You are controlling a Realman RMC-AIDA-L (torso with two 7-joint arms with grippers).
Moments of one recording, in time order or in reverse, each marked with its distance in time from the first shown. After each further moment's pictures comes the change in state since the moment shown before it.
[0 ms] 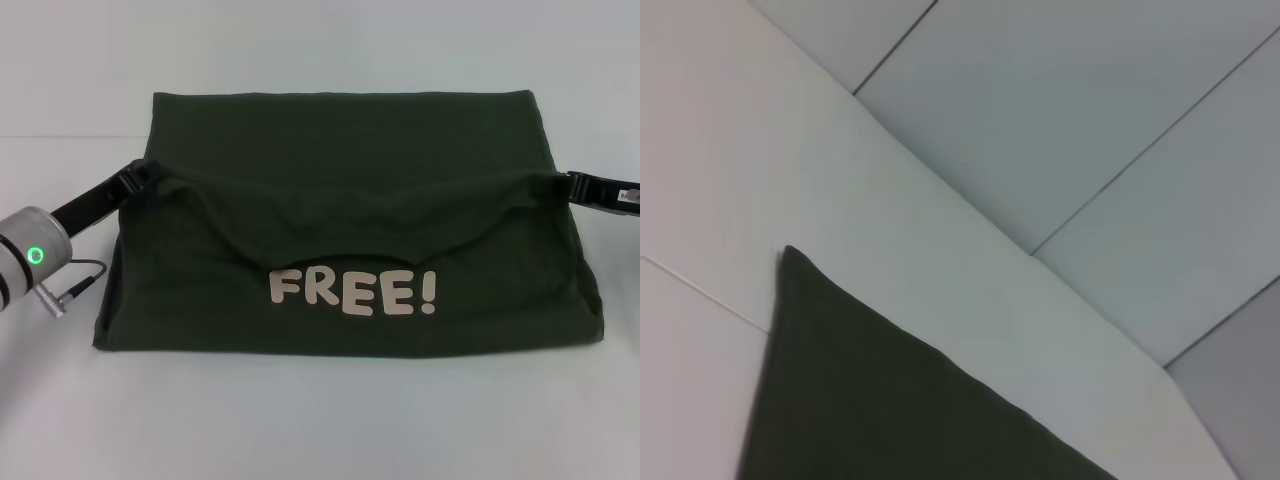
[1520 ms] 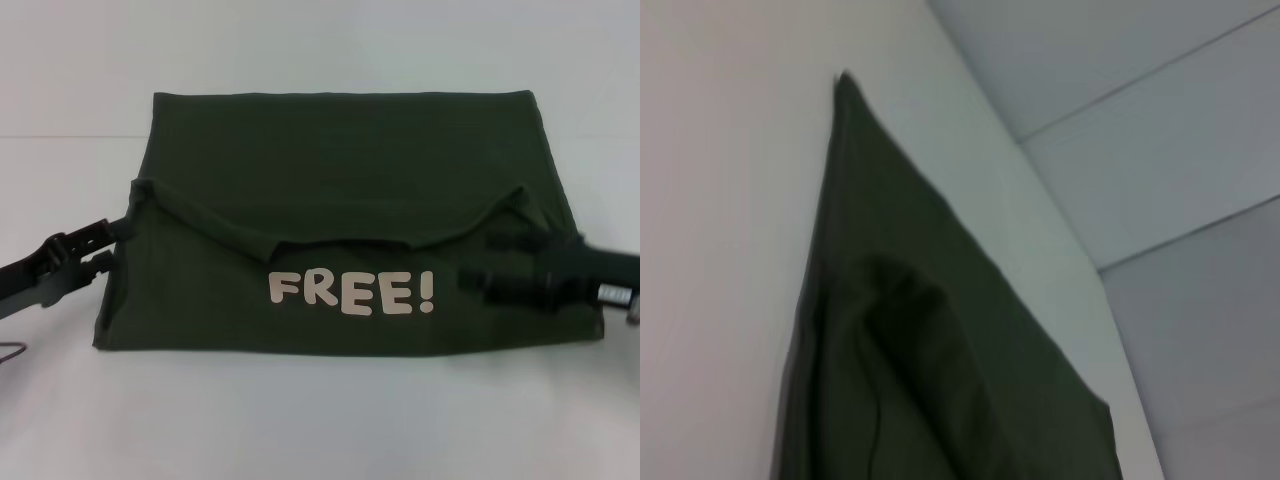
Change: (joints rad) left arm 0.211 0.194 0.295 -0.075 -0.102 0.321 -0.330; right arm -0.134 0.019 -0.075 0.012 0.180 -0.424 -0.642
